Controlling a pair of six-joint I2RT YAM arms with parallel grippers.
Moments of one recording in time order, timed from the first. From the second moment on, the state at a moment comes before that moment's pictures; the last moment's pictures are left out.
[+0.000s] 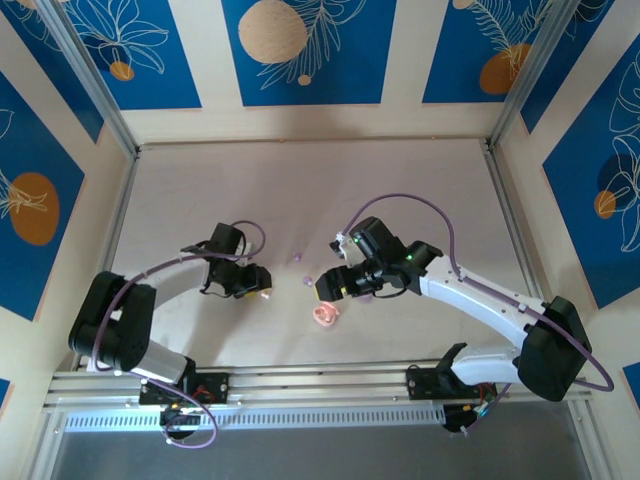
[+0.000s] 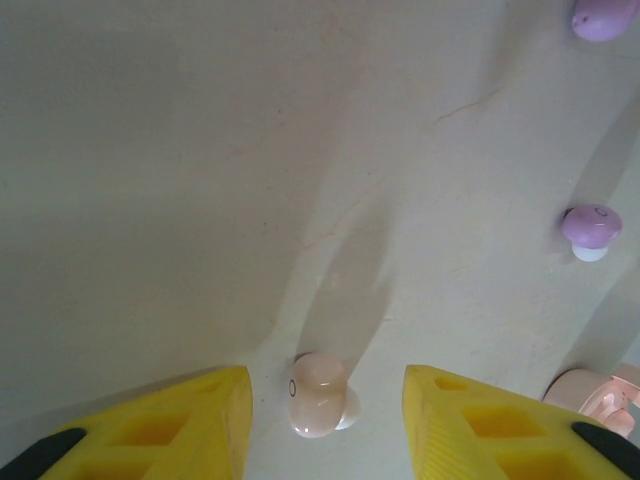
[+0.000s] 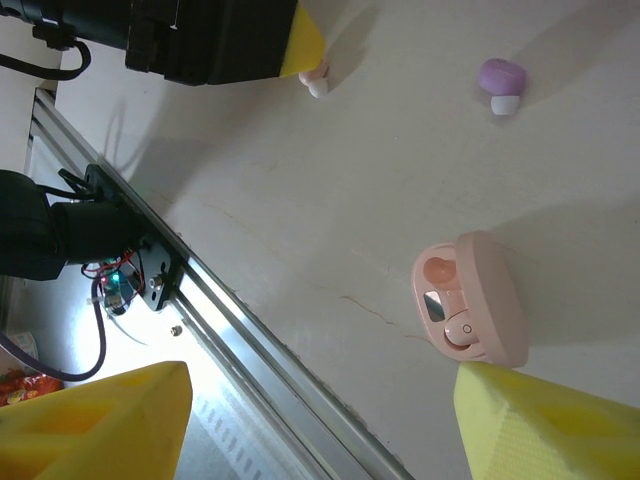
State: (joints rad) left arm -0.36 1.48 0.70 -0.45 0.42 -0.53; right arm 0.77 1.26 0.91 -0.62 -0.46 0.51
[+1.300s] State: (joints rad) left arm -0.32 1.55 0.72 -0.42 0.55 -0.49; right arm 0.79 1.26 0.91 -0.64 -0.44 0.51
